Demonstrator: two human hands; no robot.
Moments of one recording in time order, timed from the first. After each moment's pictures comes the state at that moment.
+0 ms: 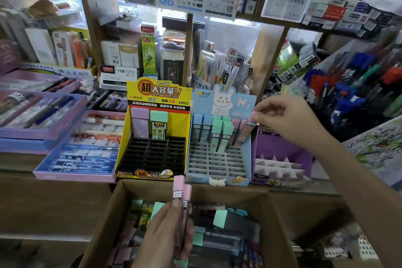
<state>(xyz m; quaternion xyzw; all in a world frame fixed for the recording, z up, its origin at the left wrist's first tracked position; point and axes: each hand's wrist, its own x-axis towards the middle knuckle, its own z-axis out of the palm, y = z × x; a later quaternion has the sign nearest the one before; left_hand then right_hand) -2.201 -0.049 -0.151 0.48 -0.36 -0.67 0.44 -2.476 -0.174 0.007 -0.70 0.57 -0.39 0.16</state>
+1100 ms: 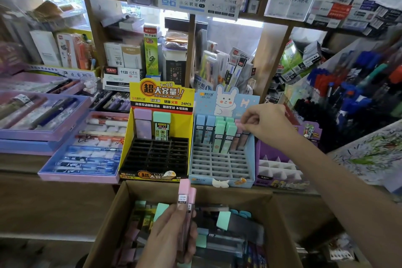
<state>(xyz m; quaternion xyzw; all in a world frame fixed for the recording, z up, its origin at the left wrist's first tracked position) -2.200 -0.052 -0.145 0.50 -0.33 -0.68 0.42 -2.450 -0.206 -0.020 -0.73 0.63 -0.26 0.08</state>
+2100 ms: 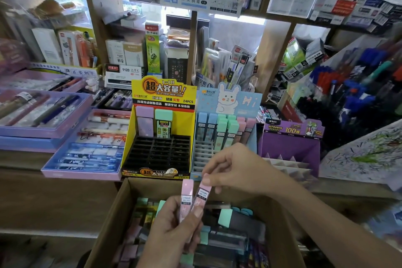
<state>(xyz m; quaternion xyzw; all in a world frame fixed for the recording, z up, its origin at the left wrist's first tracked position) -2.200 -0.048 -0.144 0.45 -0.39 -0.65 0.47 -2.396 -0.138 -0.062 -0.76 0.46 -0.20 0.41</state>
